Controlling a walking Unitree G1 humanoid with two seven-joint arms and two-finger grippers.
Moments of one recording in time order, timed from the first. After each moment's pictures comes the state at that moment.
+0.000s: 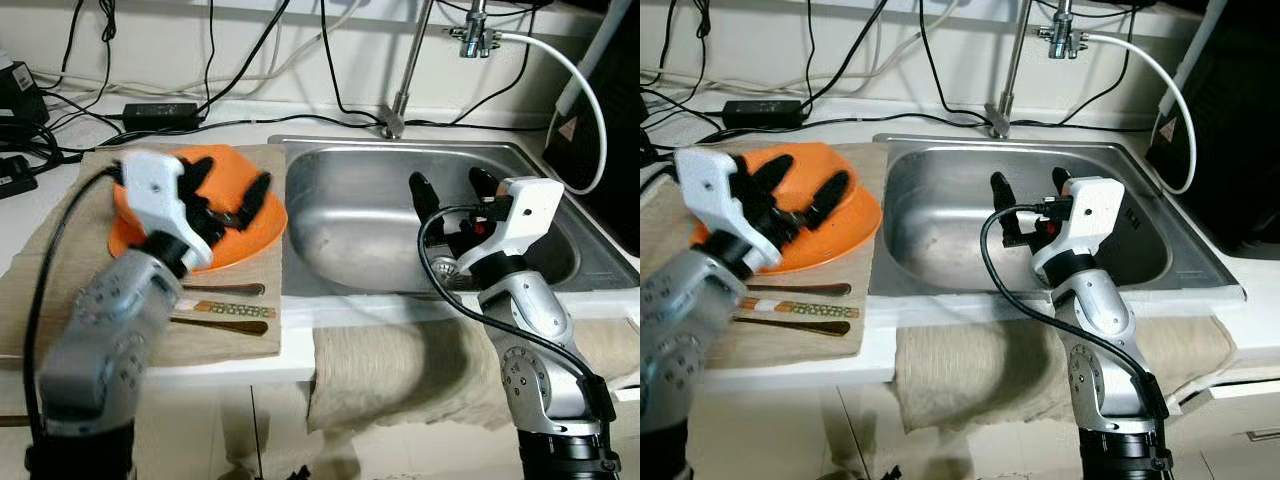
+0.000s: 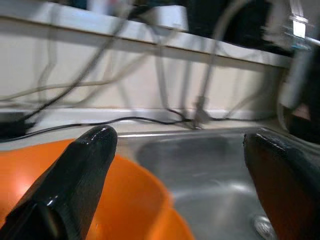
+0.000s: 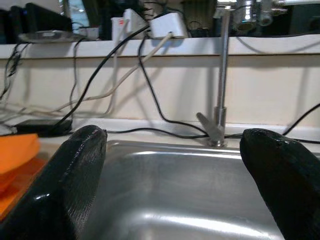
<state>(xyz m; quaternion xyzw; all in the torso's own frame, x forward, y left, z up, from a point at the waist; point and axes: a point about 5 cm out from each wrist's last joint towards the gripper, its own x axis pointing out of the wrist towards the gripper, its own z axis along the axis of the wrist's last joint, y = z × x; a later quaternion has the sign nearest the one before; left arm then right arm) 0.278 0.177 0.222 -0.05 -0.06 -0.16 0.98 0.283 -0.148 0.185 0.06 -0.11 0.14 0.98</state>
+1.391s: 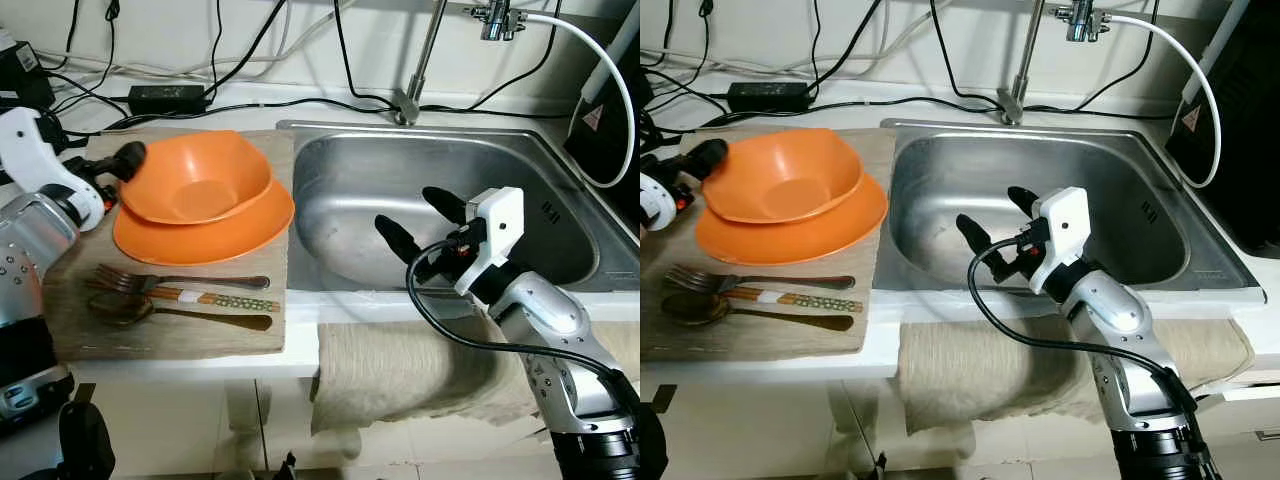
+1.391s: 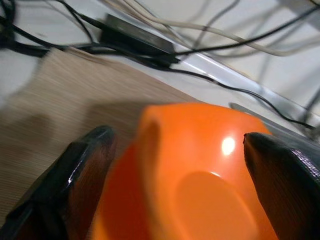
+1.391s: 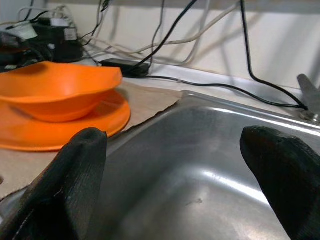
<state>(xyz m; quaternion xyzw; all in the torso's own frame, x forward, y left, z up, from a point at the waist) 0.318 0.281 0.233 -0.19 0.08 0.01 0.98 0.277 -0.148 0.178 -0.01 -0.06 0.32 0.95</state>
